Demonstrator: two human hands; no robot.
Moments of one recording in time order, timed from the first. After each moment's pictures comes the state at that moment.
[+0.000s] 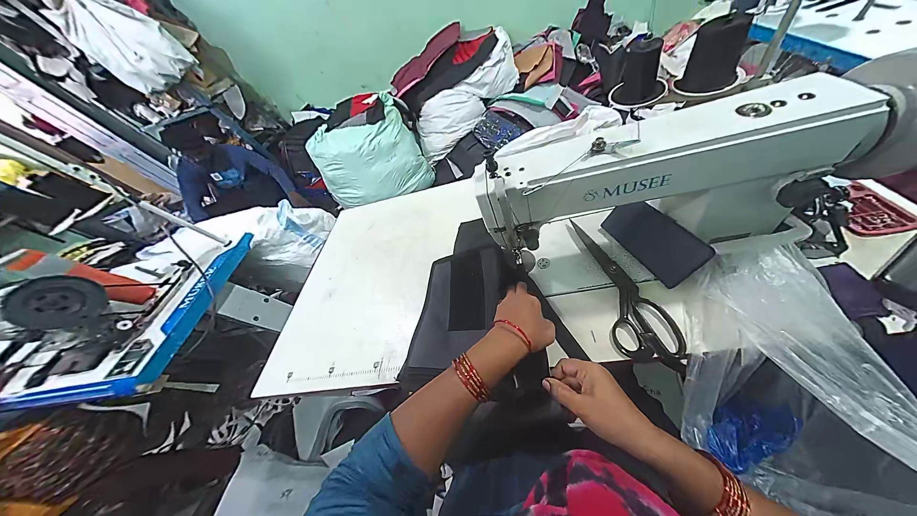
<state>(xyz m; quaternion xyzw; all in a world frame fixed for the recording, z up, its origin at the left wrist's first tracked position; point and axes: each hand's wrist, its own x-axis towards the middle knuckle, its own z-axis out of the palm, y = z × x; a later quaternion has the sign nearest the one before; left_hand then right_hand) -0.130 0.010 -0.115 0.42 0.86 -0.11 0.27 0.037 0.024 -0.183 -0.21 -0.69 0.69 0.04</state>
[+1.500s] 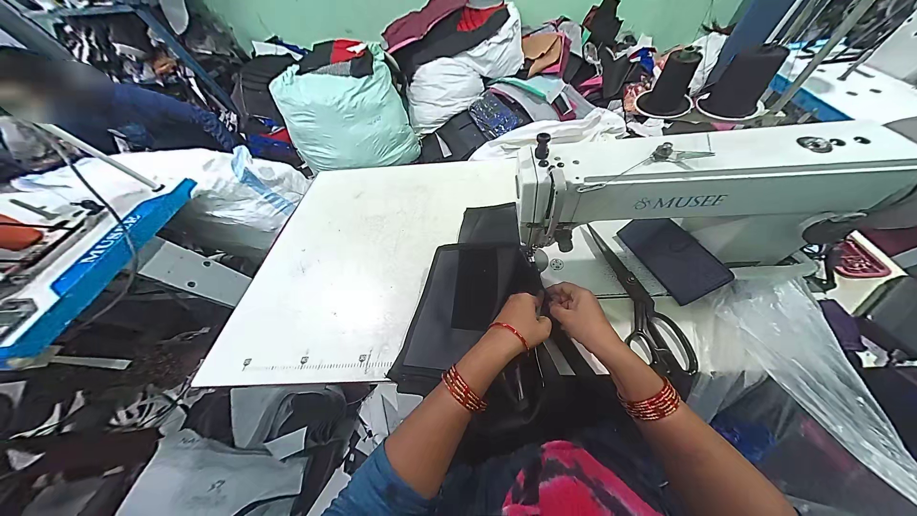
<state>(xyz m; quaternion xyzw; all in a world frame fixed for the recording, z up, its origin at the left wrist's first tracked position) -0.172 -0.021 -0.132 0.41 0.82 0.16 0.37 -0.071 0.083 -0.180 -0.33 -0.76 0.55 0.08</state>
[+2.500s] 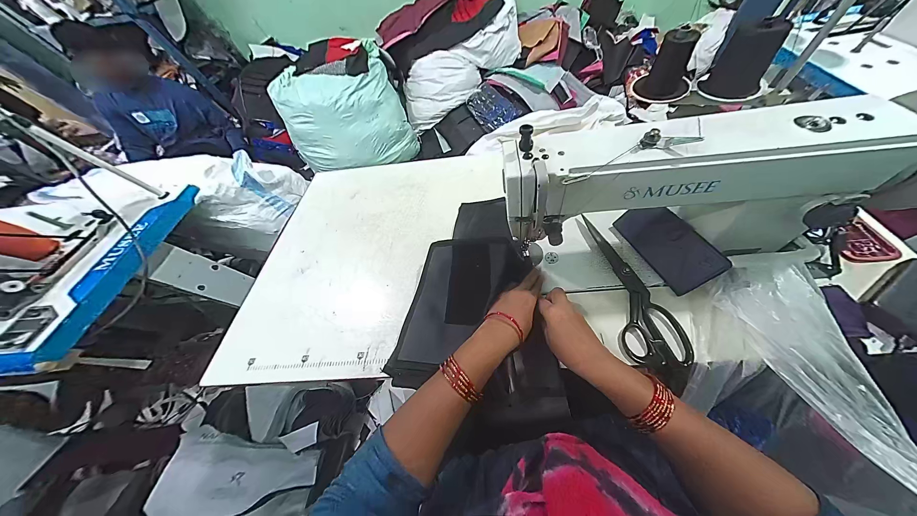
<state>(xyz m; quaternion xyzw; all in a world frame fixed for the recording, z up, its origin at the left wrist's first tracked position) -0.170 -0.008 -0.144 0.52 0.81 -0.01 0.27 -0.065 0.048 -0.160 -0.27 -0.92 0.28 -0.08</state>
